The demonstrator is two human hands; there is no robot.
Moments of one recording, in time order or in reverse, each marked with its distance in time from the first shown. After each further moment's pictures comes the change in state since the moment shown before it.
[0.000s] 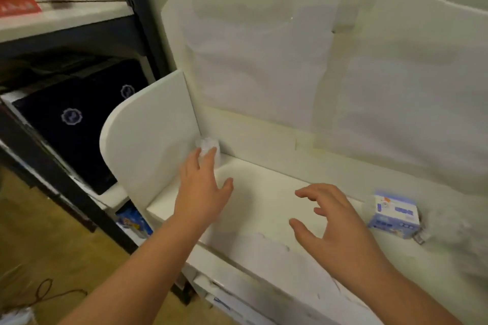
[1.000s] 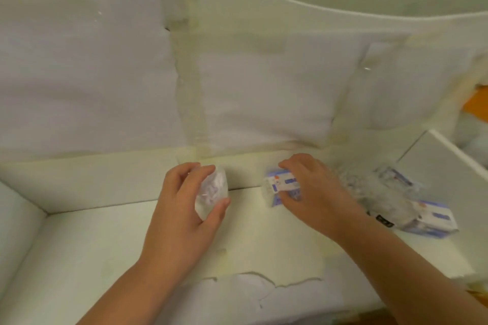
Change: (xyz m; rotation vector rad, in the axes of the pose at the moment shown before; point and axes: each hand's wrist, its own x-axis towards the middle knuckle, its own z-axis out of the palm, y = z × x) left_hand 0.011 0.106 0.048 -0.546 -0.234 0.707; right_hand -0.009 0.057 -0.082 -0.596 0.195 0.376
